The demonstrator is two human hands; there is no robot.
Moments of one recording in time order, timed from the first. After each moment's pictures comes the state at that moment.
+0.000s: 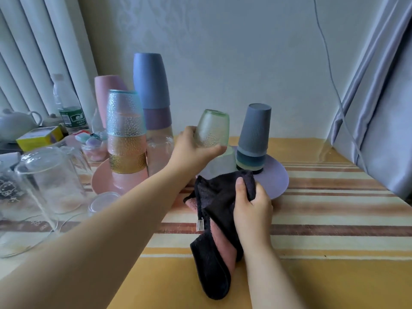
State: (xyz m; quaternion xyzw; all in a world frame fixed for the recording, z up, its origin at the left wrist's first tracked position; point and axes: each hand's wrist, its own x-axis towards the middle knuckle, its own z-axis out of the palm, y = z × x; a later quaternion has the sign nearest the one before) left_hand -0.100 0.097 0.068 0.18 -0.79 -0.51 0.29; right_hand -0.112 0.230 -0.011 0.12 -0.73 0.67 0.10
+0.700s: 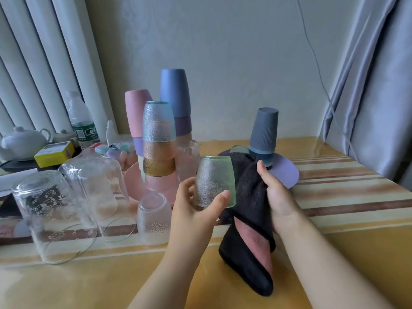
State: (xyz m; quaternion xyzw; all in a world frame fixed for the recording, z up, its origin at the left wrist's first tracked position) left_hand 0.040 0.110 0.013 0.15 -0.67 -0.67 0.30; right_hand -0.061 0.226 0.040 0.12 -0.50 0.81 -0.27
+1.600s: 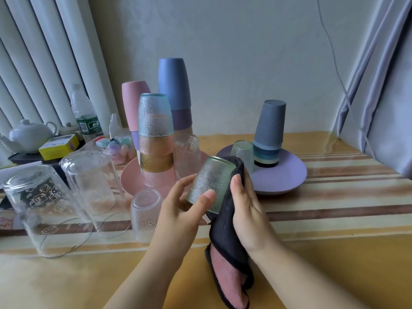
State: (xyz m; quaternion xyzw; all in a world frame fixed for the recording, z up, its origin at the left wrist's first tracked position) left_hand 0.037 0.102 0.011 0.13 -0.66 -0.69 0.28; right_hand -0.033 0.203 0.013 0.33 -0.59 0.73 -0.06
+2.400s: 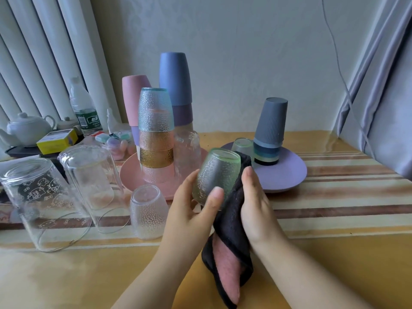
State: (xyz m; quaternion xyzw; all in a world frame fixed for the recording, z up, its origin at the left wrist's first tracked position) left_hand 0.035 0.108 -0.001 0.10 -0.72 -0.61 0.32; right_hand -0.039 0.204 0.013 0.26 -0.64 0.72 -0.08
